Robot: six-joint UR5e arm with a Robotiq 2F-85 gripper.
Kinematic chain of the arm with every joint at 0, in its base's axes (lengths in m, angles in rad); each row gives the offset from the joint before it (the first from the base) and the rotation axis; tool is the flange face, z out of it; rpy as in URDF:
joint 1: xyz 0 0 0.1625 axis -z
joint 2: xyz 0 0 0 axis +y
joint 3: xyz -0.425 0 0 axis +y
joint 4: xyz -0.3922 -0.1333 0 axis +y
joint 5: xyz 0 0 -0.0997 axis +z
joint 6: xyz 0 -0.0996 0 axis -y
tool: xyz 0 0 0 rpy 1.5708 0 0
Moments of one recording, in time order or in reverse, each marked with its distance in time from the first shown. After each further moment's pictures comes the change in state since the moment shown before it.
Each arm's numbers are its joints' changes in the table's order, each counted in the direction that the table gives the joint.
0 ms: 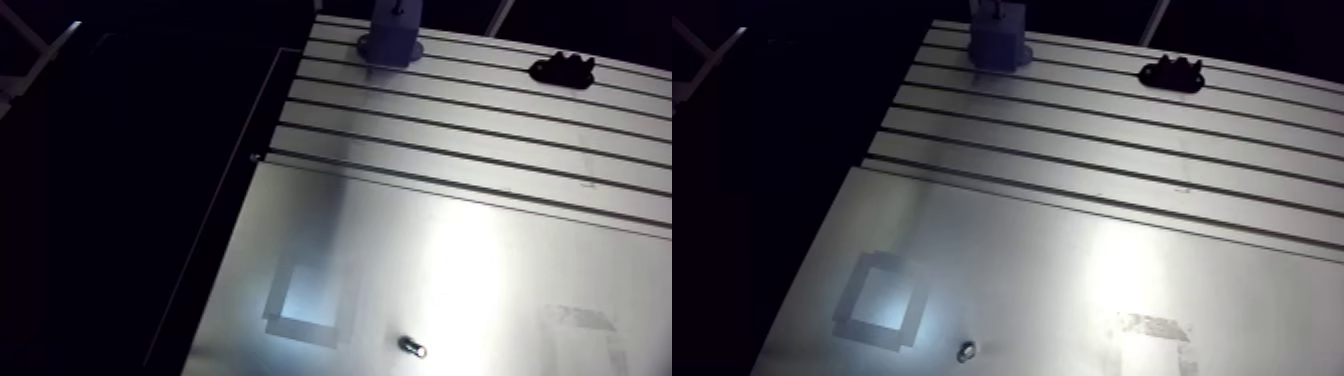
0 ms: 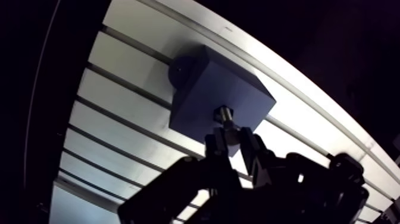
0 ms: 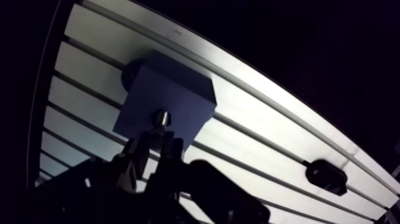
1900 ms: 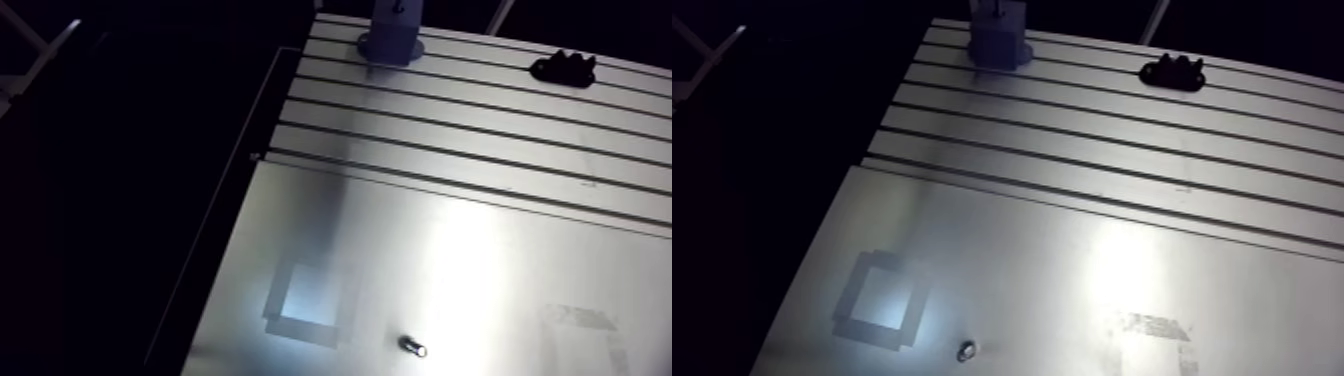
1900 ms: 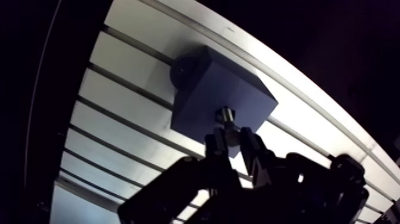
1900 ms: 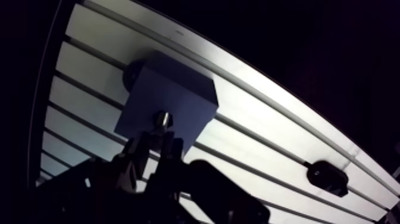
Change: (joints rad) arm 0.000 -0.003 0.004 -0.005 -0.005 -0.002
